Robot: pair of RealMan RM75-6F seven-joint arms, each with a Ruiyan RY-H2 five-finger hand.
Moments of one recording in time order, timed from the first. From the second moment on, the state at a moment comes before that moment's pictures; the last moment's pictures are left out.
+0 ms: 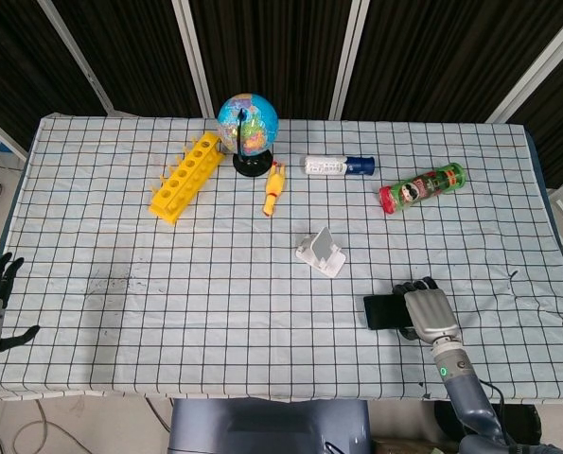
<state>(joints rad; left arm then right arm) -0.10 -1.12 -0.05 -1.64 1.42 1.45 0.15 0.43 -1.40 0.06 -1.66 -1.06 1.13 -0.53</state>
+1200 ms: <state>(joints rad) -0.10 -1.12 -0.05 -1.63 1.42 1.45 0.16 0.49 -1.48 0.39 -1.85 -0.67 1.27 -0.33</state>
